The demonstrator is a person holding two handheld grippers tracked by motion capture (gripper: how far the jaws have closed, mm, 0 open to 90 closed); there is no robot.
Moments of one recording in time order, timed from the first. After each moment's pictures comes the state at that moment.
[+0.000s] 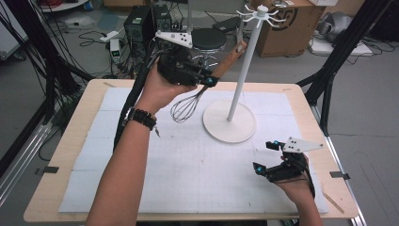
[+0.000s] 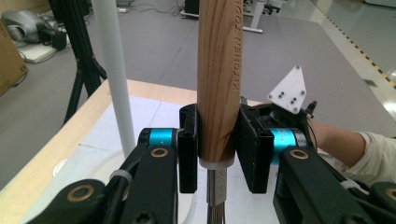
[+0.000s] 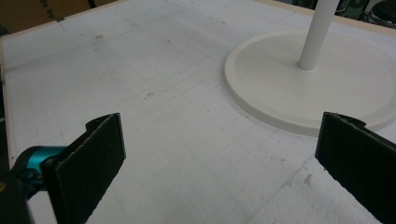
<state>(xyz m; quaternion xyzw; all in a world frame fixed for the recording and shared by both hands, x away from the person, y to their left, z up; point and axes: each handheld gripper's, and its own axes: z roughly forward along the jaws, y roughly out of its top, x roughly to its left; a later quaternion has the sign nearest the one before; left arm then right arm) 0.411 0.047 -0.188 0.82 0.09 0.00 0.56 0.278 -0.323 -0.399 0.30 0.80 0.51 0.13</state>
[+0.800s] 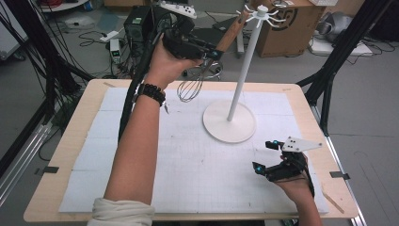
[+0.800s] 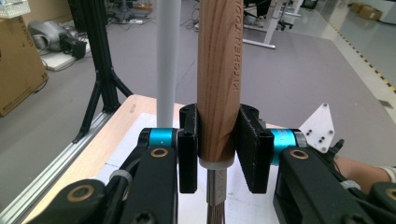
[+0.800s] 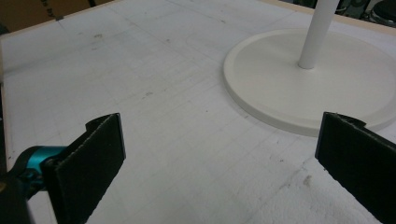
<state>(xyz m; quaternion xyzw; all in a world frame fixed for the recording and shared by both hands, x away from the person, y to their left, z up) 0.456 0.038 -0.158 0.81 0.12 0.02 0.58 0.280 -0.323 -0.400 0.30 0.80 0.50 0.13</state>
